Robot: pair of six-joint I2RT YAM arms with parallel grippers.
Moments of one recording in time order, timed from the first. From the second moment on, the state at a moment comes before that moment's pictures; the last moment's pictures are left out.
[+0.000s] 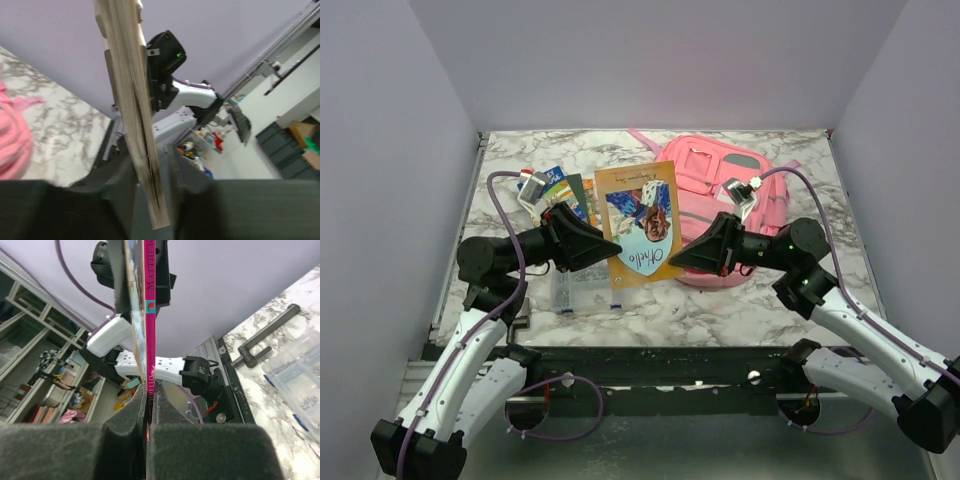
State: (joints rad) left arm -0.32 0.75 0.69 0.57 0.98 -1.18; right arm 0.65 0.91 0.72 0.44 -0.76 0.96
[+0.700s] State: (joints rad) left arm -0.39 0.96 0.81 0.60 1.23 -1.16; right arm 0.65 0.91 0.87 0.07 -0.79 0.76
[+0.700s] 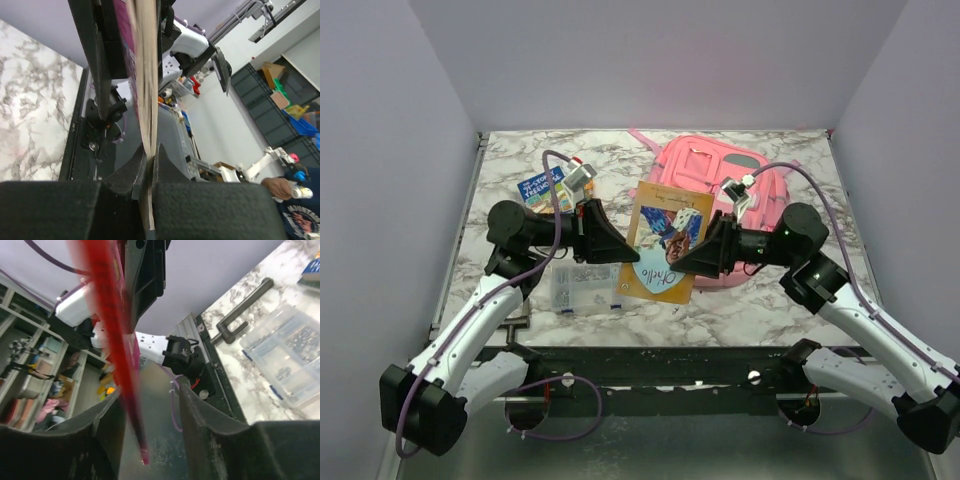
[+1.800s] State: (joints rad) left arm -0.93 1.69 1.21 -0.16 0.22 0.28; right arm 0.58 0.88 0.94 -0.76 0.79 0.66
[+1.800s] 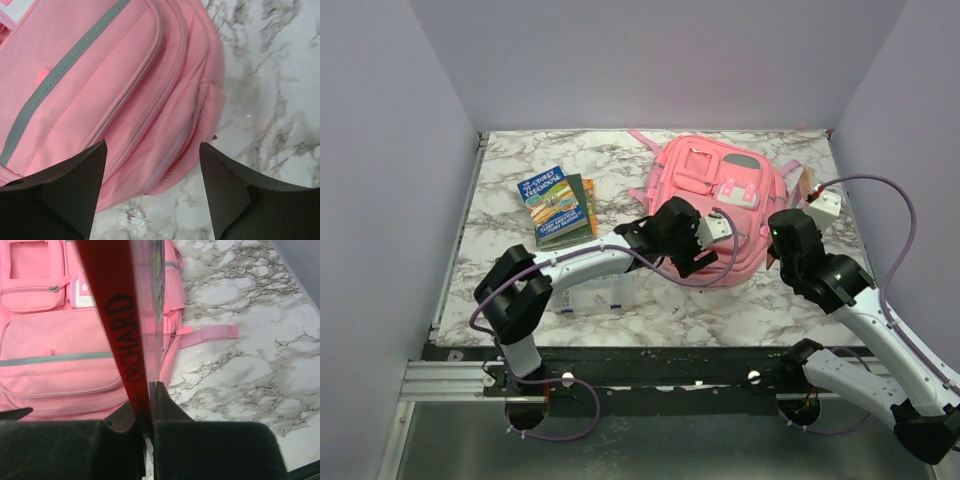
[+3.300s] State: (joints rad) left arm -0.95 1.72 1.80 -0.46 -0.45 -0.05; right arm 0.58 0.71 0.87 -0.76 0.10 0.89
